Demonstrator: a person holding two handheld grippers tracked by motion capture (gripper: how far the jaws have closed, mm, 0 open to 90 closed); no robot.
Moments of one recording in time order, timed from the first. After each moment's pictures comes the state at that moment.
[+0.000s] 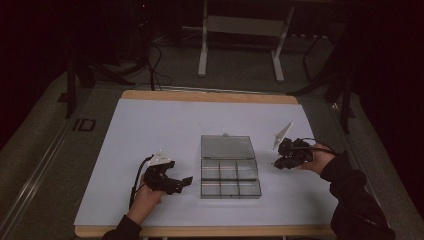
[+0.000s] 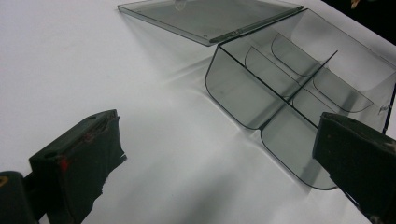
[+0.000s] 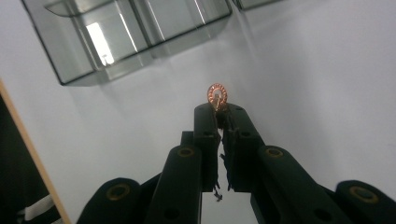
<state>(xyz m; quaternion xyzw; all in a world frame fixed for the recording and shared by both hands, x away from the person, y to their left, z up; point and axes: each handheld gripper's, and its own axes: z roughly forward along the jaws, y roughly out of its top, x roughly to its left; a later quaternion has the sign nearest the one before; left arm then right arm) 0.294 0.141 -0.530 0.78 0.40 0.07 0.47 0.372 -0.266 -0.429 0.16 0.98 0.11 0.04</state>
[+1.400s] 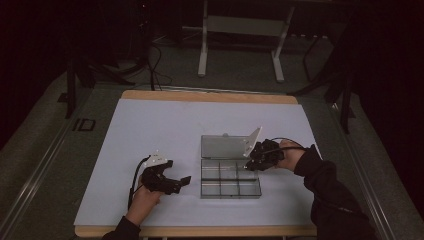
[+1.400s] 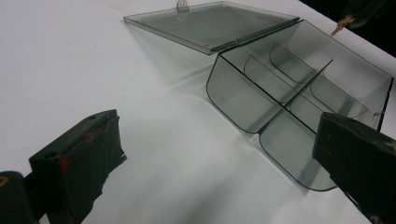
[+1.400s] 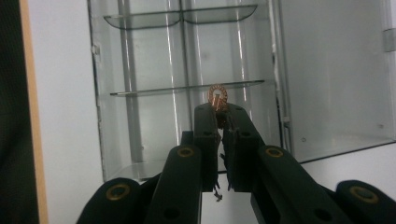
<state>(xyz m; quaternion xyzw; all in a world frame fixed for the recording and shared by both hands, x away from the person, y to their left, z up) 0.290 0.147 -0.528 0.77 0.41 0.08 0.49 0.366 -0.189 -0.438 0.02 0.99 0.15 0.03</state>
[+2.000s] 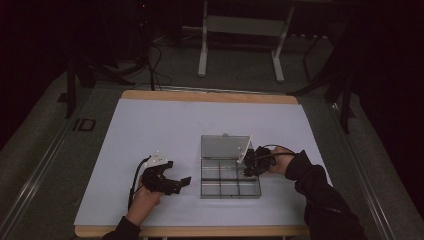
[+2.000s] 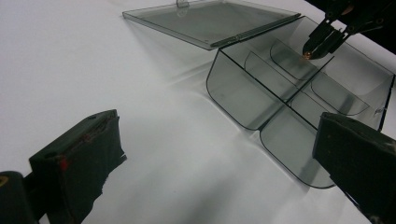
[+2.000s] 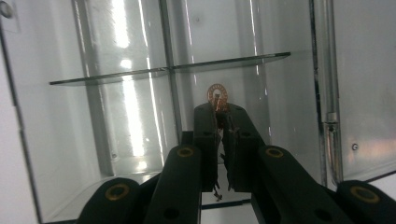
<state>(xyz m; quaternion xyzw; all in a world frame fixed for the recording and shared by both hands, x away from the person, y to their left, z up) 0.290 0.146 -0.530 0.77 0.41 0.08 0.49 0.377 -0.182 -0.487 0.03 0.99 0.10 0.01</state>
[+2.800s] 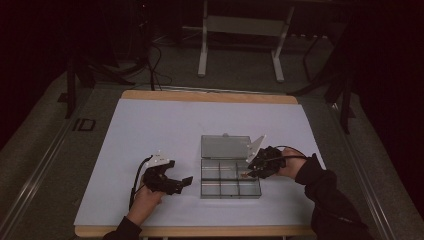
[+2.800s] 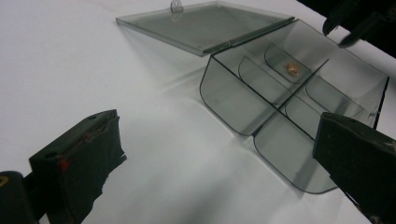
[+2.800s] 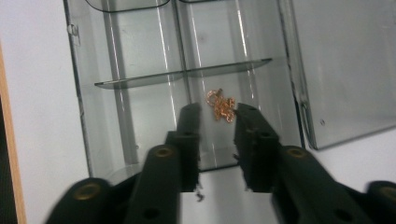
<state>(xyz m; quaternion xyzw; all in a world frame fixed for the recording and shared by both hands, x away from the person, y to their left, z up) 0.291 0.141 -0.527 0.77 0.40 0.08 0.49 0.356 -0.203 -0.457 0.05 0.98 0.16 0.05</state>
